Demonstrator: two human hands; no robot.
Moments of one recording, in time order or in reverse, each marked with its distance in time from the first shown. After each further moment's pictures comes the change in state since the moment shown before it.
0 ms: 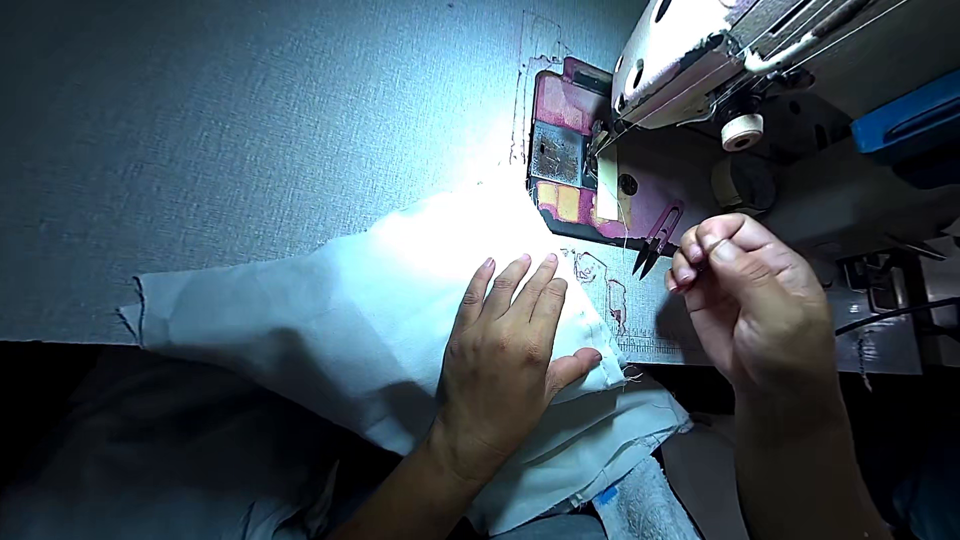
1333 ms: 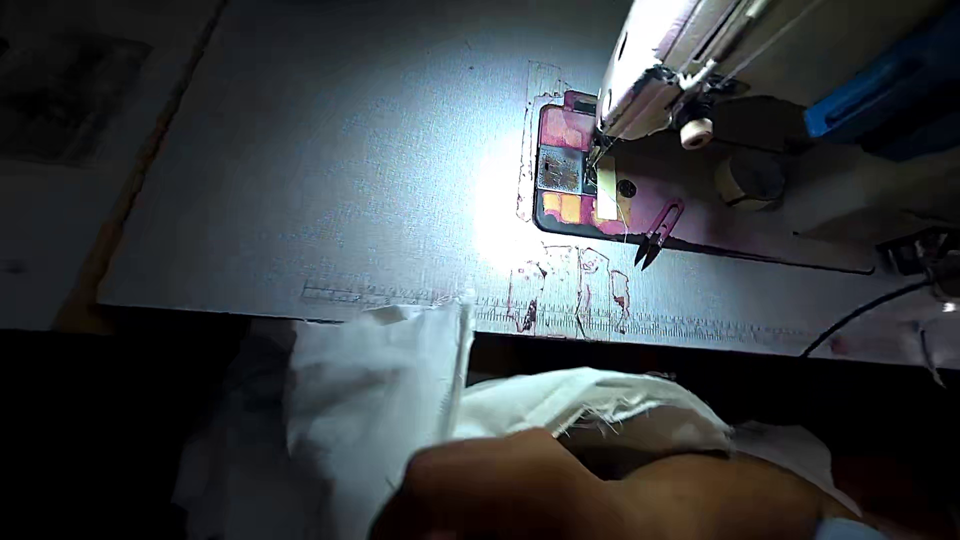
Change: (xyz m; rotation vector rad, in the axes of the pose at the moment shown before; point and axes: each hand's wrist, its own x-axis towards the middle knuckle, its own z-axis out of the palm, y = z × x) left_hand -0.214 0.032 -0.062 -0.204 -0.261 -0.383; right_hand -0.079 -0.051 0.145 0.389 -0.605 -0.308
